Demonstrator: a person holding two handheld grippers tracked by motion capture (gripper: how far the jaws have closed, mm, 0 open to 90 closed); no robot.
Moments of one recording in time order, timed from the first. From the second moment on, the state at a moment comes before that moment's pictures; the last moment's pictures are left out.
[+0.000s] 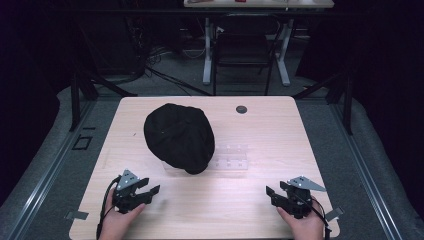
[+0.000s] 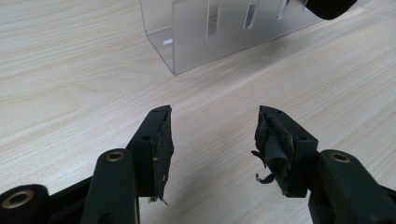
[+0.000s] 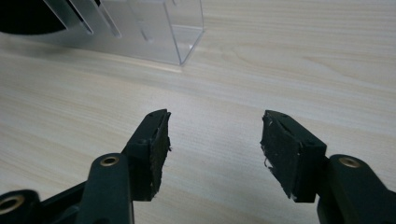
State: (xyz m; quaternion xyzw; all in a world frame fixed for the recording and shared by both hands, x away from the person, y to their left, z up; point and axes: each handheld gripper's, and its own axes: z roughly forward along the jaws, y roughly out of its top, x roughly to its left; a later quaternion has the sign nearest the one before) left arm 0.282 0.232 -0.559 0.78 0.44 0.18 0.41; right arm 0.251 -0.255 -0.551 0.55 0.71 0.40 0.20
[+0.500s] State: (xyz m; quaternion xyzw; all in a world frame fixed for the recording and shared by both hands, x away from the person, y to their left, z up) left arm 0.284 0.233 -0.561 0.78 0.44 0.18 0.41; right arm 0.250 -0.253 -0.563 0.55 0.71 0.40 0.20
